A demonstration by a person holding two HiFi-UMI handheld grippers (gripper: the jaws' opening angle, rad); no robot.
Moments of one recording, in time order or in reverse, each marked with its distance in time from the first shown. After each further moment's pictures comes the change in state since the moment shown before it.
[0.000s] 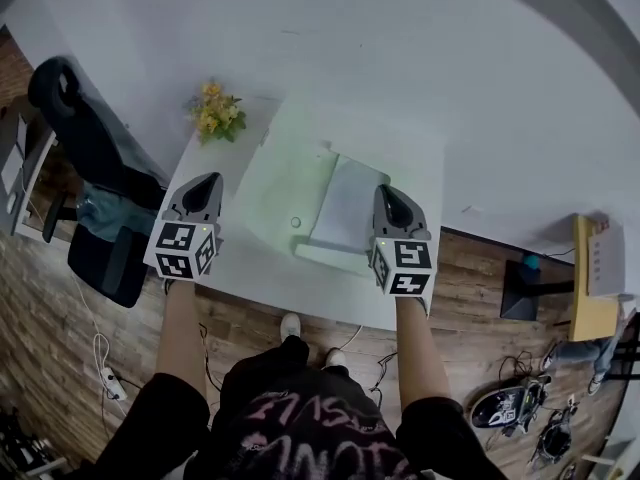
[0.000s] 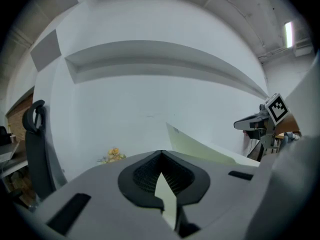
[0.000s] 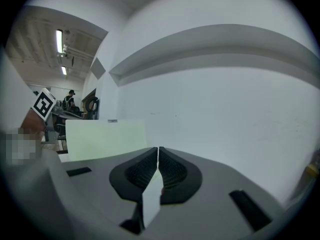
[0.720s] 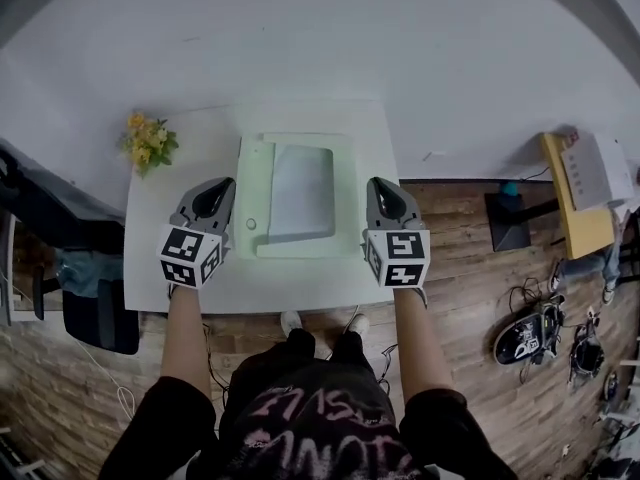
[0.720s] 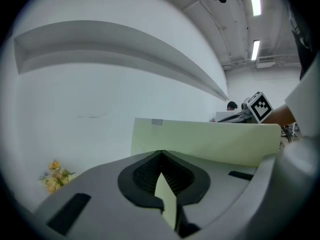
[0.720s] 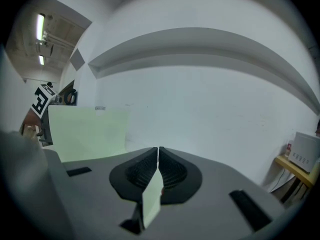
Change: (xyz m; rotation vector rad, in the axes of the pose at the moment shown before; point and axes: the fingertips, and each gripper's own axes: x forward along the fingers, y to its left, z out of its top) left arm 0.072 -0.145 0.007 0.126 -0.018 -0.417; right arm -0.067 -0.084 -0.047 0.046 0.070 -0.240
